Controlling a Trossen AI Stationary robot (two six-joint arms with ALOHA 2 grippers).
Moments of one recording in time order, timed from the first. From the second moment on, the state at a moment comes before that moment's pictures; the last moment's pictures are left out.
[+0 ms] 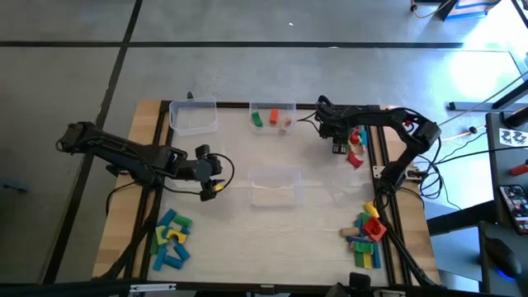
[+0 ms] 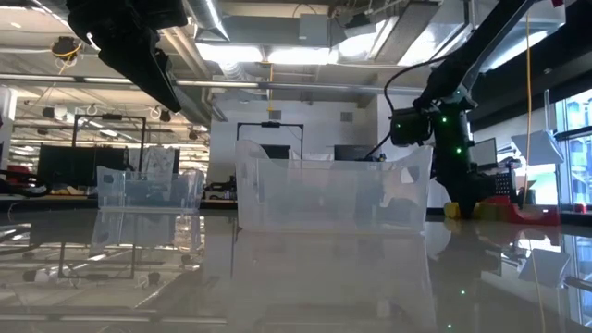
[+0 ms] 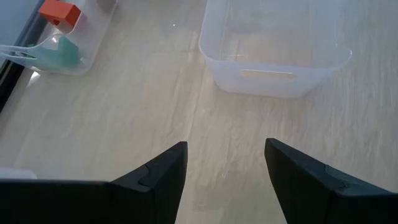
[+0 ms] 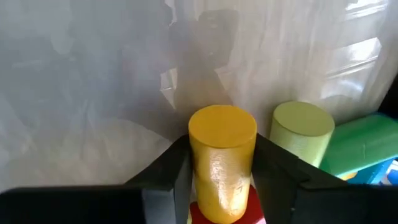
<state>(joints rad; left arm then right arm) -0.21 1.10 0.80 -0.64 -0.39 -0.25 -0.72 1.68 0.89 -0.73 0.37 -0.59</state>
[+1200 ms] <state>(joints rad) -0.21 1.10 0.80 -0.53 -0.39 -0.15 -0.25 1.51 1.06 -0.30 -0.33 -0.21</state>
